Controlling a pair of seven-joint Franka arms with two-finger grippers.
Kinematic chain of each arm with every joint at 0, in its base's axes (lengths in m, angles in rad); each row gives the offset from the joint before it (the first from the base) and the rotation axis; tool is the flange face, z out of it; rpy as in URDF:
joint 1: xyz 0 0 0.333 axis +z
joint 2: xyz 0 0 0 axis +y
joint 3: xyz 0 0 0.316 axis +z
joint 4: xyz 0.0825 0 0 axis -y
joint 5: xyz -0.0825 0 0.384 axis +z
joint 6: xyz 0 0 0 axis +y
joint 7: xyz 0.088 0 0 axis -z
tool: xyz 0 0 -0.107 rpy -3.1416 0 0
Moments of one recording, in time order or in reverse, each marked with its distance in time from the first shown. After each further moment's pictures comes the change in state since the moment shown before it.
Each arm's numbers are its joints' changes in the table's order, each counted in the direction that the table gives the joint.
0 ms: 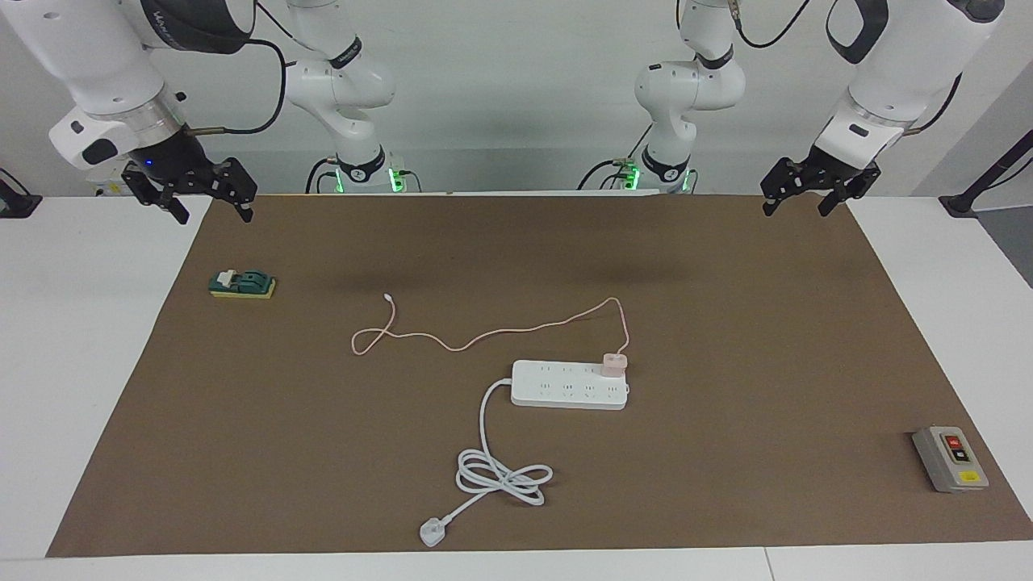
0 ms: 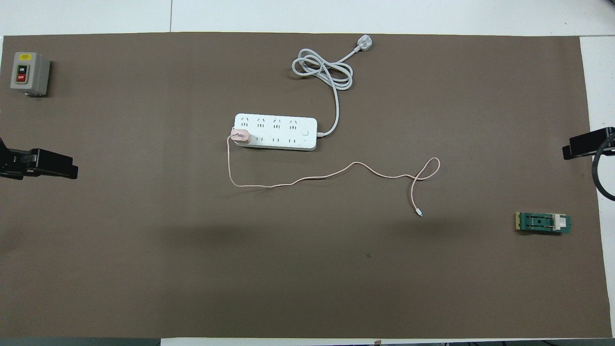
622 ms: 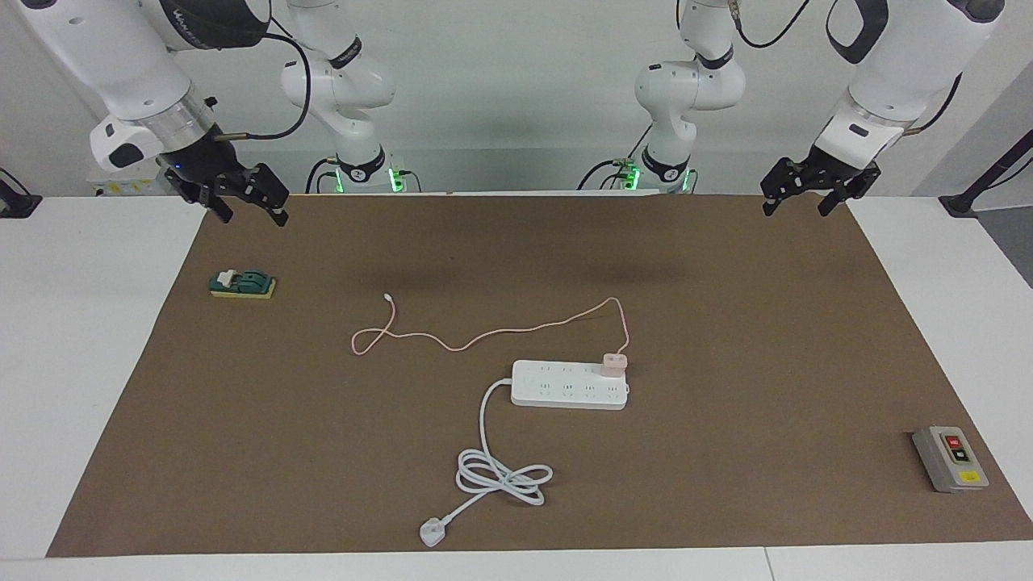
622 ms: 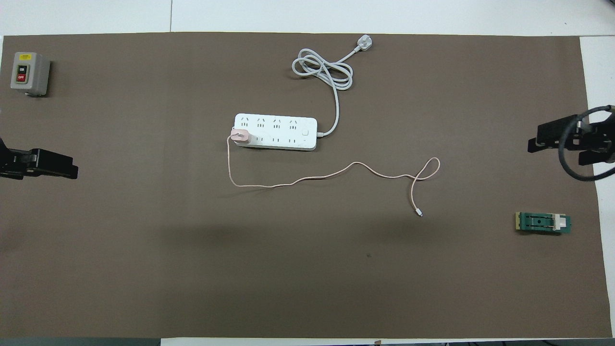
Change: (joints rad) left arm 0.000 0.000 0.000 0.000 0.000 0.000 0.000; right arm 0.003 0.000 0.074 -0.011 0.142 0.000 0.391
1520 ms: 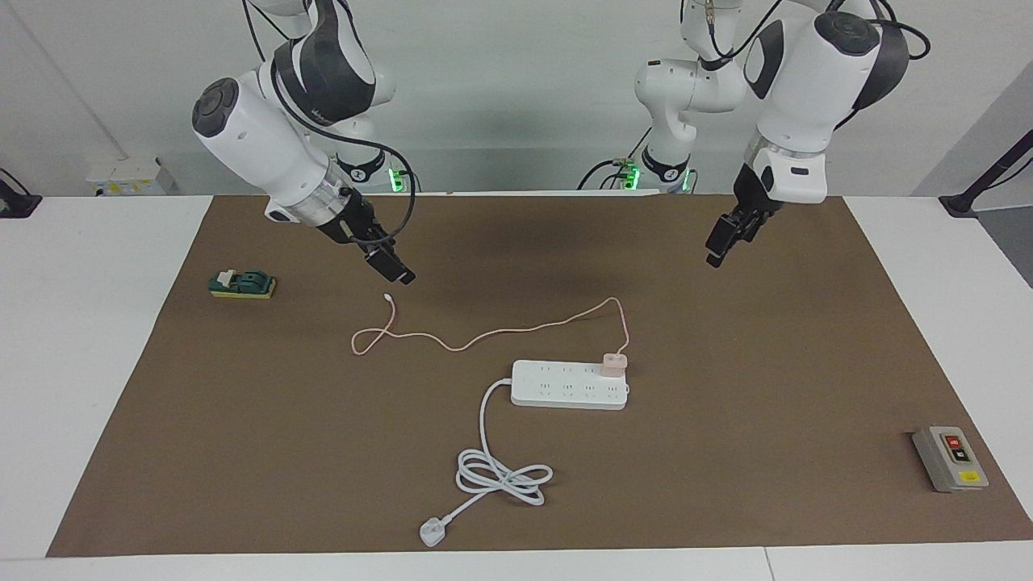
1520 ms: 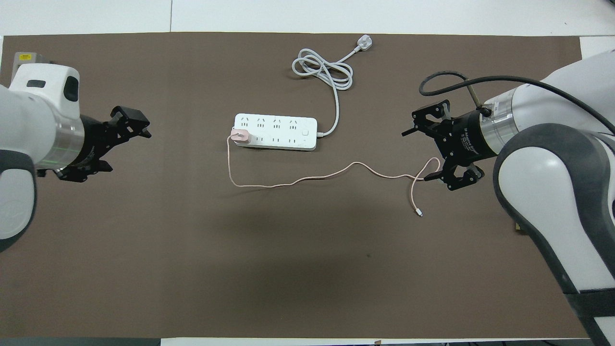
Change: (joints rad) left arm -0.194 0.057 -0.016 -0.117 0.004 -0.336 -1.024; right arm 0.113 0.075 0.077 -0.225 0.333 -0.341 0.851
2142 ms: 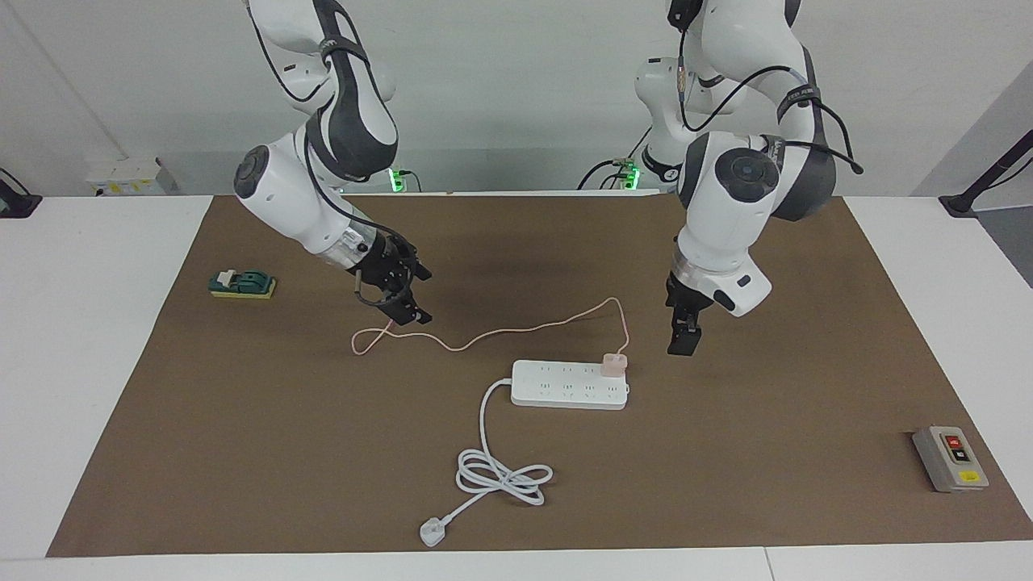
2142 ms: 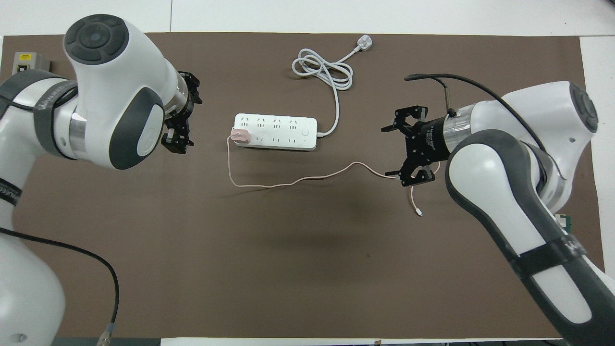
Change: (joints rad) left arm -0.110 0.422 0.001 0.335 0.042 0.053 -0.735; right arm 0.072 0.096 -0.001 -0.107 0.174 -0.253 0.274
